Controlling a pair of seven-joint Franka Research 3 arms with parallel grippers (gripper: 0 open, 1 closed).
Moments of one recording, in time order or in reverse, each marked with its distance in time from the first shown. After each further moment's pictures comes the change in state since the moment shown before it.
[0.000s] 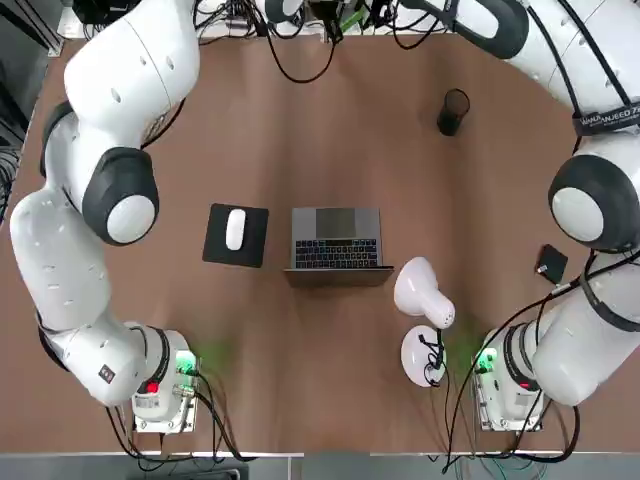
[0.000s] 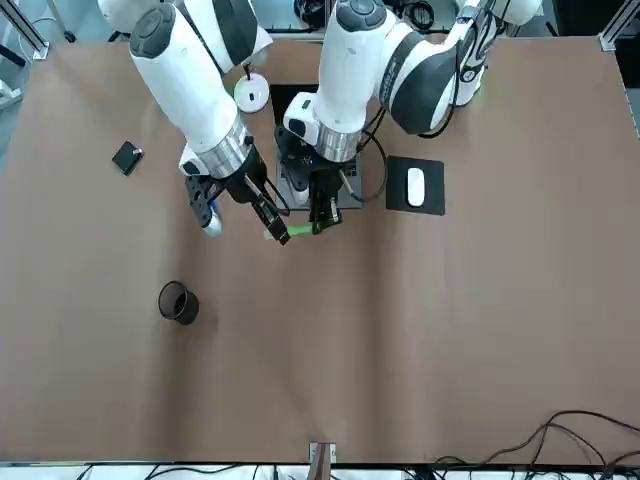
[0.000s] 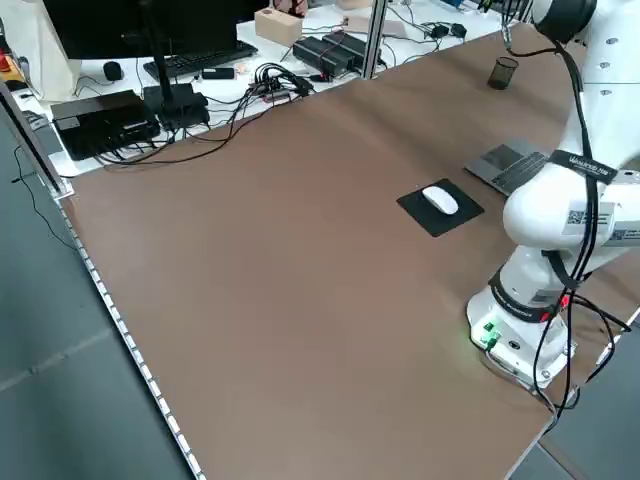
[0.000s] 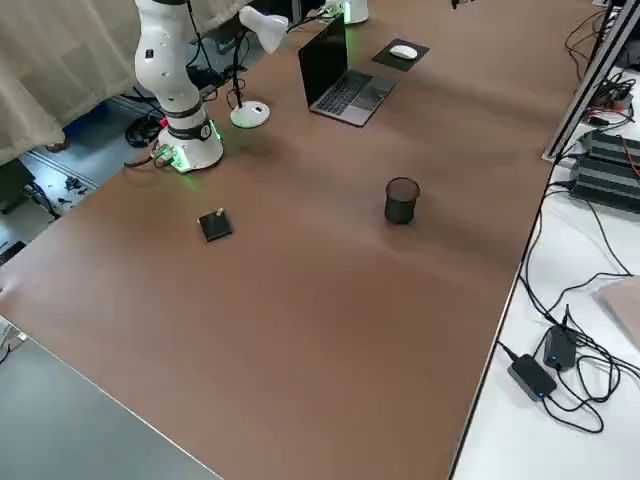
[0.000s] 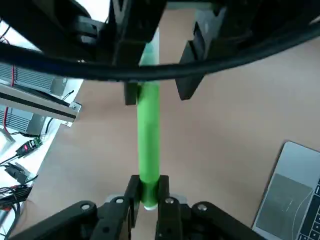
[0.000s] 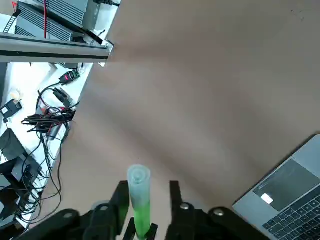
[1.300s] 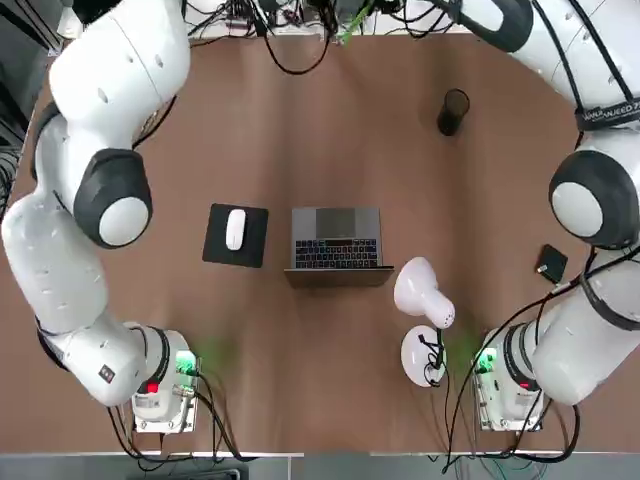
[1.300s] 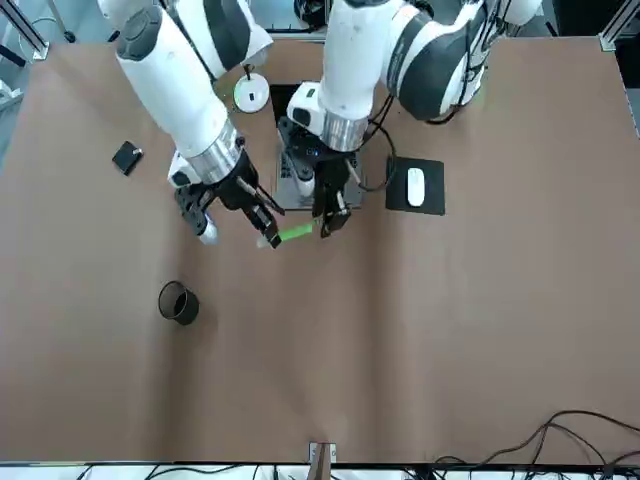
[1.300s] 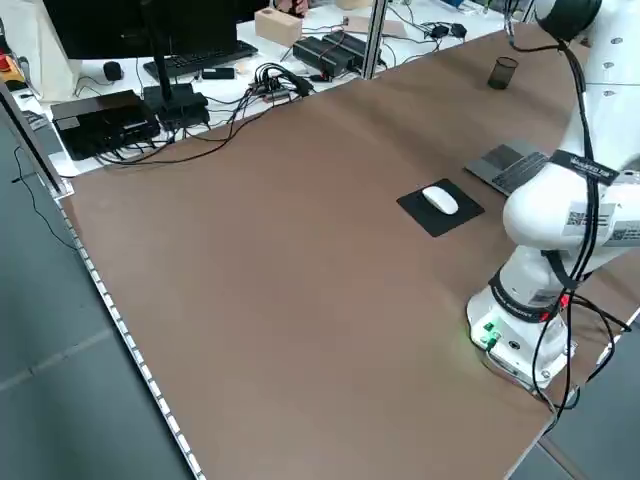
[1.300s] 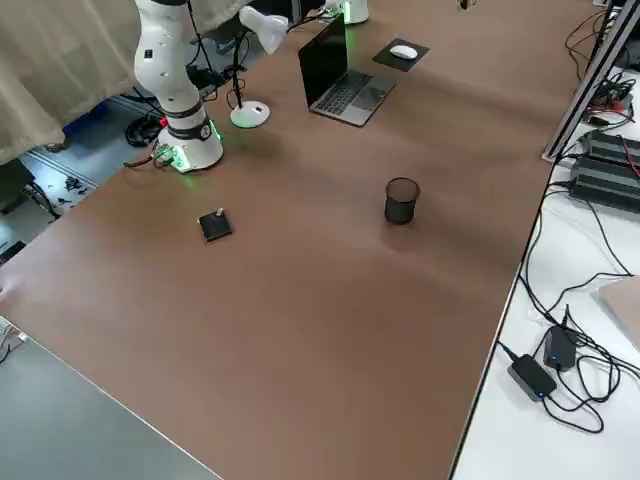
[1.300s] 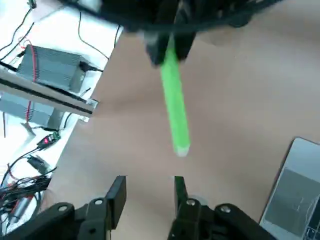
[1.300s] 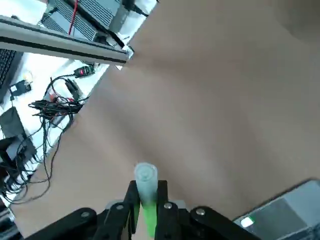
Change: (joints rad) left arm 0.006 -0.059 0.016 0.005 0.032 -0.064 -0.012; right arm -0.044 0.004 -0.014 0.014 0.001 0.006 -0.328
